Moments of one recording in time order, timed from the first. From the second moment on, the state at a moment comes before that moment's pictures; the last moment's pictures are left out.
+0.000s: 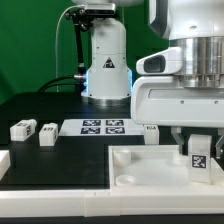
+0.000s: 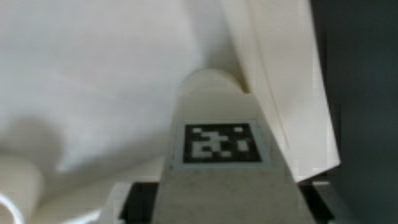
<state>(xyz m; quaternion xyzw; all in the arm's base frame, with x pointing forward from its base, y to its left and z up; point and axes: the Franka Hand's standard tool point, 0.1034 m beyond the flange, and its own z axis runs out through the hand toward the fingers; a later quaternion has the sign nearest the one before) 0.628 0.117 0.069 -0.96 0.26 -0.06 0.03</state>
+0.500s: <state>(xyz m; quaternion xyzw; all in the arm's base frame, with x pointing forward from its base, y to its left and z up) 0.624 0.120 0.068 -0.81 0.59 -0.03 0.05</state>
